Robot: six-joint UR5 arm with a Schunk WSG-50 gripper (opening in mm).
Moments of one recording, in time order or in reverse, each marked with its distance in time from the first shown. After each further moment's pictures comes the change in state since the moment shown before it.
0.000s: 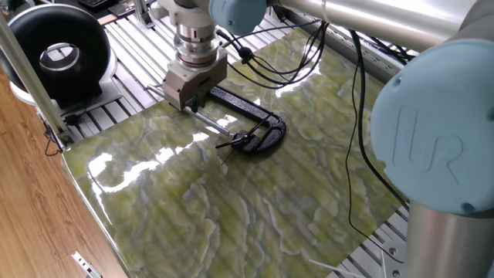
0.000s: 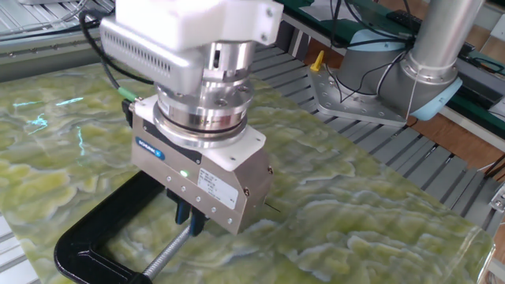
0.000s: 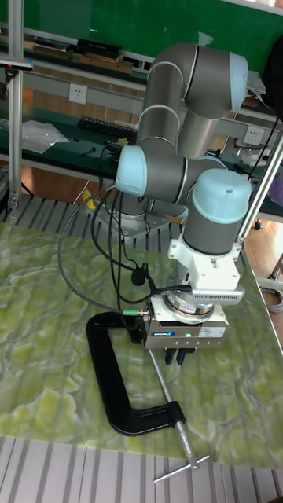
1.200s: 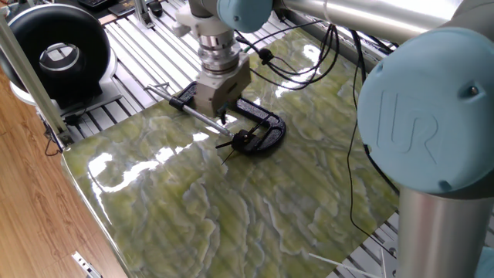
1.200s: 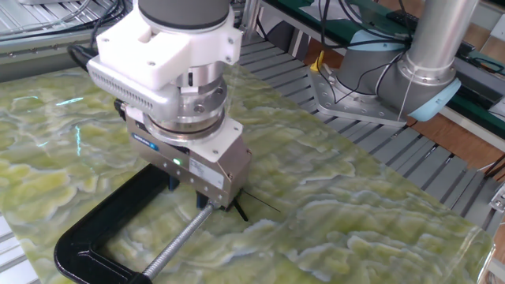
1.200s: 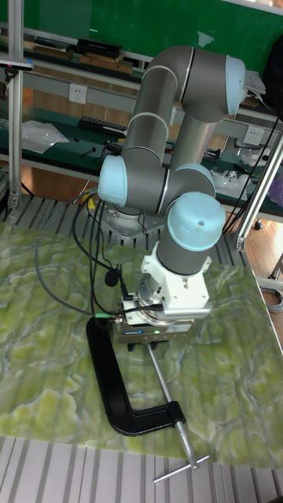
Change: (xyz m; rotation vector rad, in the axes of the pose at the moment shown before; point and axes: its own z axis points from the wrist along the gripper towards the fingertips) arm 0.059 -0.049 0.029 0.038 0.204 -0.113
